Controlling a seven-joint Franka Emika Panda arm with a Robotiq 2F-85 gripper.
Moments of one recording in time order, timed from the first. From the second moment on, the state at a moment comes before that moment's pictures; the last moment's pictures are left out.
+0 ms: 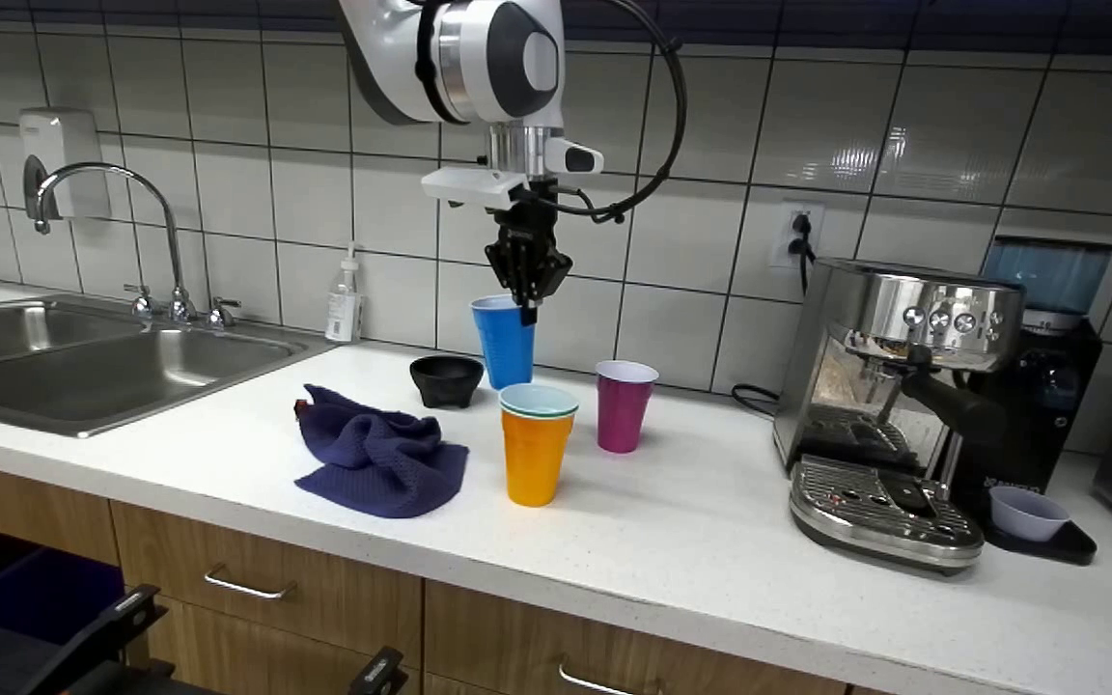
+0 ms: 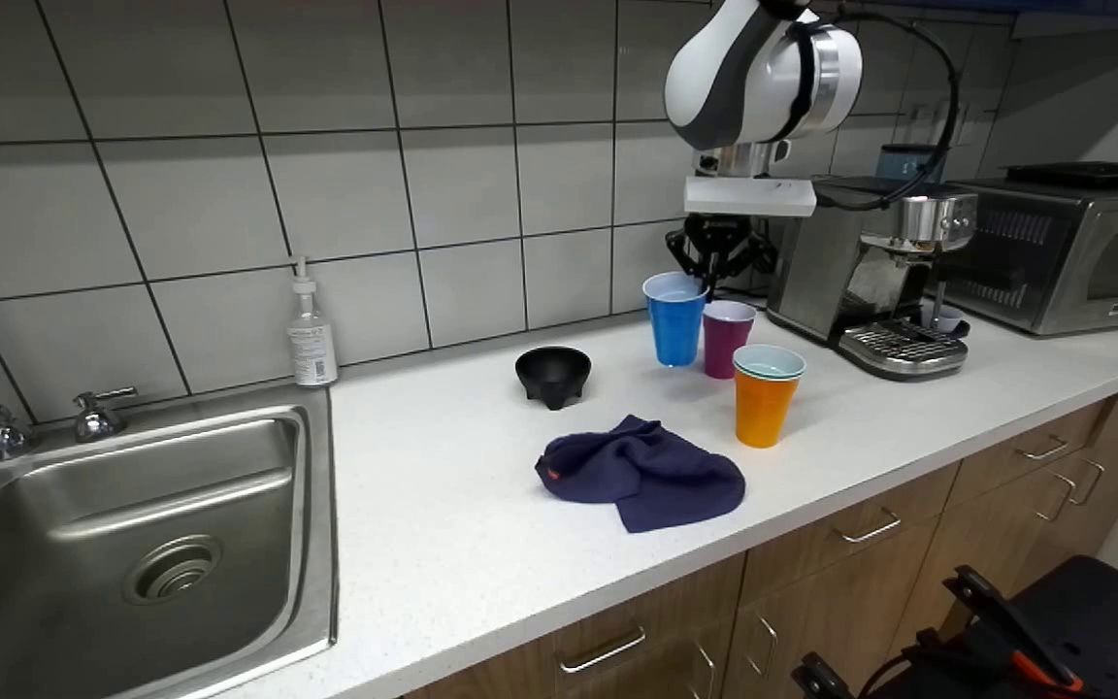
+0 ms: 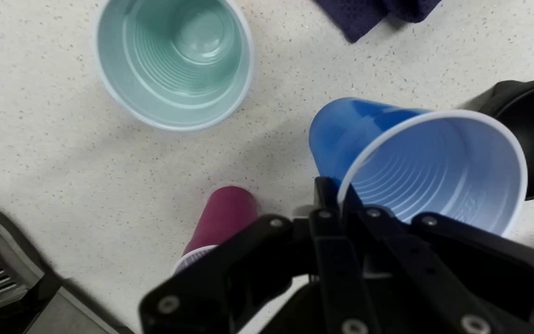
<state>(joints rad) -0.03 0.18 -0.13 -2.16 -0.02 2.51 0.32</state>
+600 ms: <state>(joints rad) -0.03 0.08 -0.11 -2.25 0.03 2.53 0.22</state>
